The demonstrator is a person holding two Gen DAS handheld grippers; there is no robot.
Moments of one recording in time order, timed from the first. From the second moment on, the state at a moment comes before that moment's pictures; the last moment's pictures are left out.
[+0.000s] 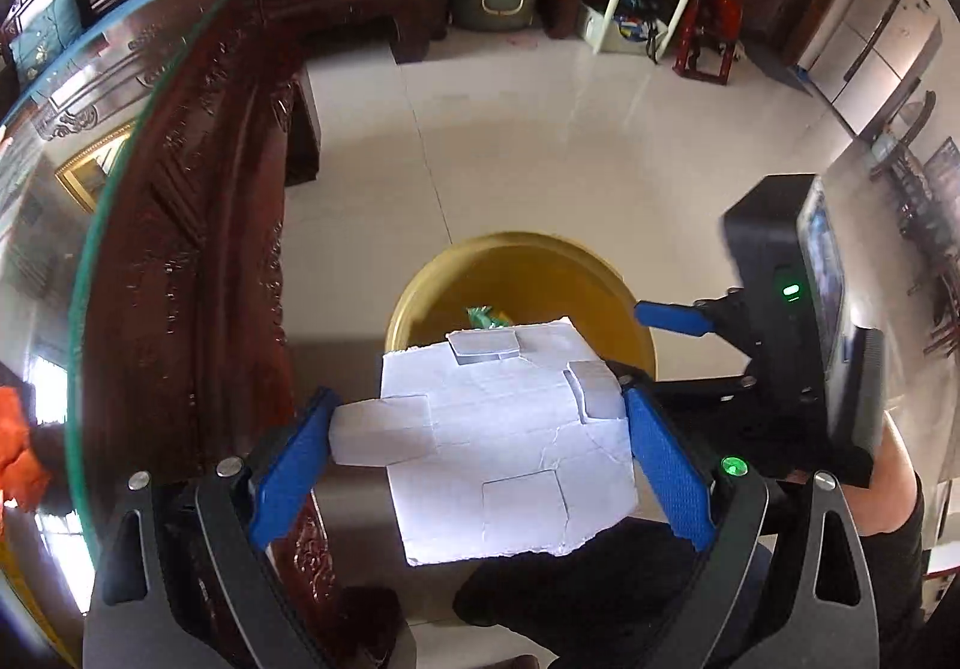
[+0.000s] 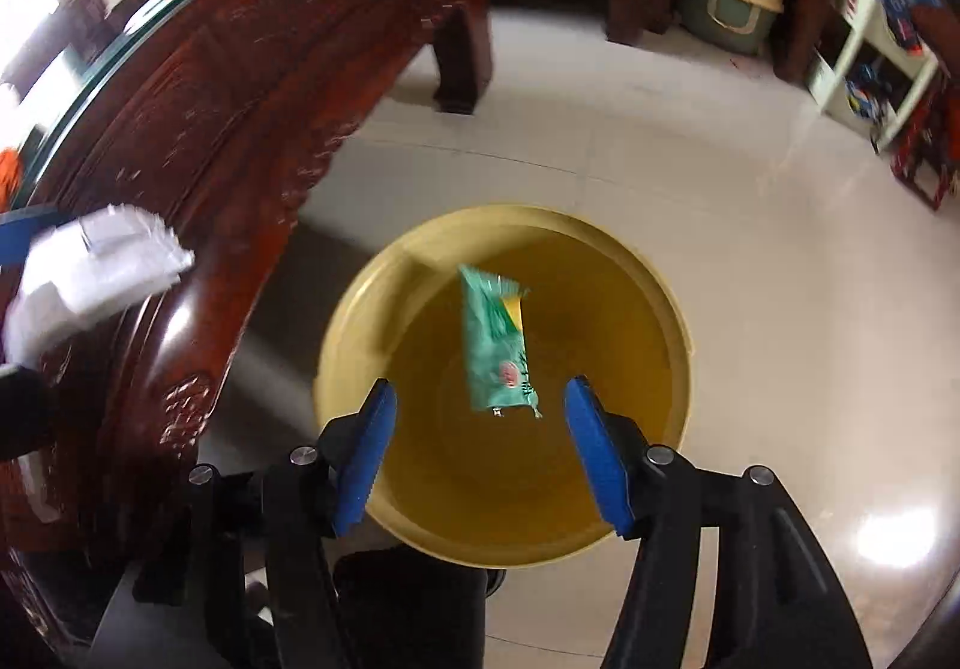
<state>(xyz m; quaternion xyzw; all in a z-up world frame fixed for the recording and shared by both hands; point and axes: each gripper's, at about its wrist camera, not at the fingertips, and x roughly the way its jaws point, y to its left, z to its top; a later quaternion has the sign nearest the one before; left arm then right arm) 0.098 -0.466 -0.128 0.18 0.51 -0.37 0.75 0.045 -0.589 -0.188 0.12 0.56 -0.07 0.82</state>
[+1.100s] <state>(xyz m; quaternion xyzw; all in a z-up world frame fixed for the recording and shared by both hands) 0.039 -0.304 -0.060 0.11 0.43 -0.23 0.87 -0.043 -0.486 -0.053 0.03 0.38 -0.08 0.92</state>
